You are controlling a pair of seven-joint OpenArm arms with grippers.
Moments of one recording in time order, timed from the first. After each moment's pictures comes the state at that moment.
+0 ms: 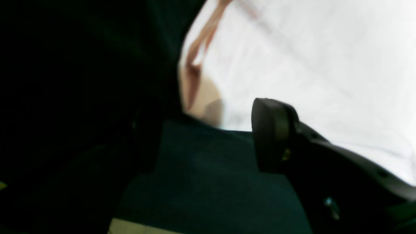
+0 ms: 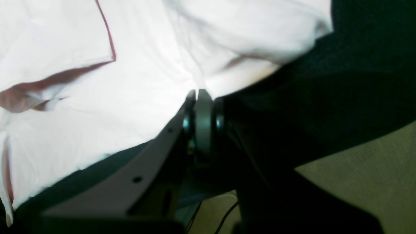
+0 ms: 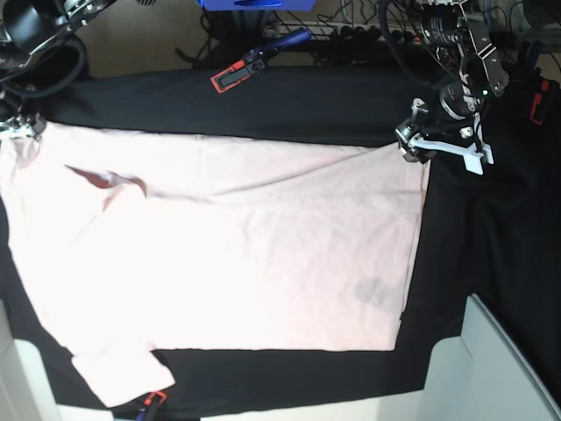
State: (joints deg) left arm 15.8 0.0 -28.8 89.2 -25.4 -2.7 47.8; right arm 0.5 4.4 65.9 69.1 14.5 32.7 -59.3
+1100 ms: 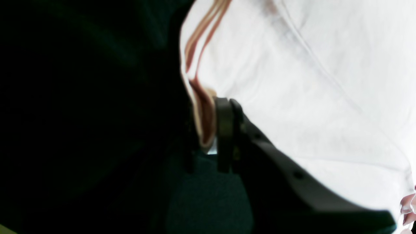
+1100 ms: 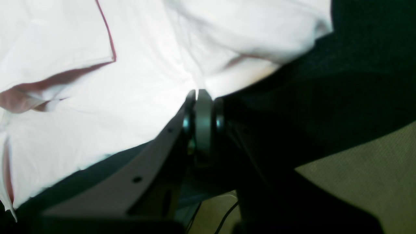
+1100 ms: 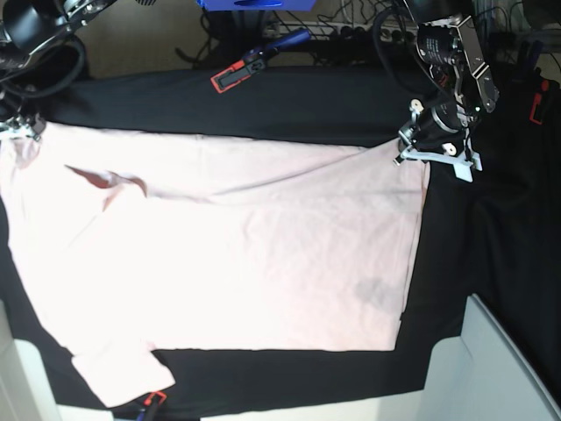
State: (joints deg) left arm 10.8 -0.1 -29.3 80.6 -26.0 -2.8 46.9; right arm 0.6 4.5 65.9 69.1 14.5 32.7 -59.4
